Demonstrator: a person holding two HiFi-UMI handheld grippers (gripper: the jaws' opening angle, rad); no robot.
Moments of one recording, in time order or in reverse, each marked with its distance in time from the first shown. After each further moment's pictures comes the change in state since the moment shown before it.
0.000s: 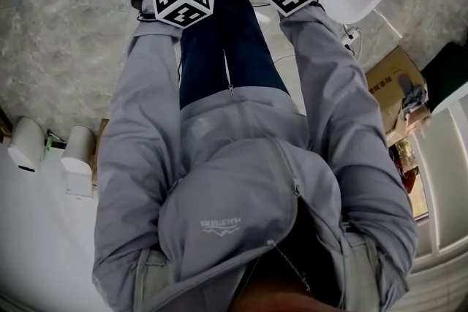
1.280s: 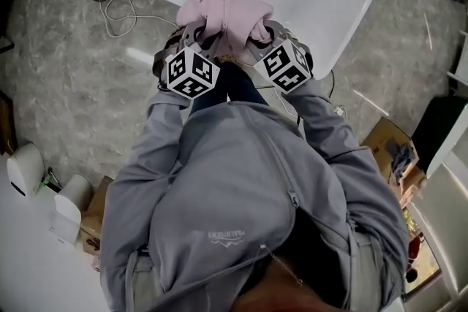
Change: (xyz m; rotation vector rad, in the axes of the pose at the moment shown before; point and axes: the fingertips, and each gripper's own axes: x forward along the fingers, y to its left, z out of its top) left arm -0.219 0.014 0.128 -0.052 -0.152 0.149; right arm -0.241 0.056 0.136 -0.223 -0.245 -0.119
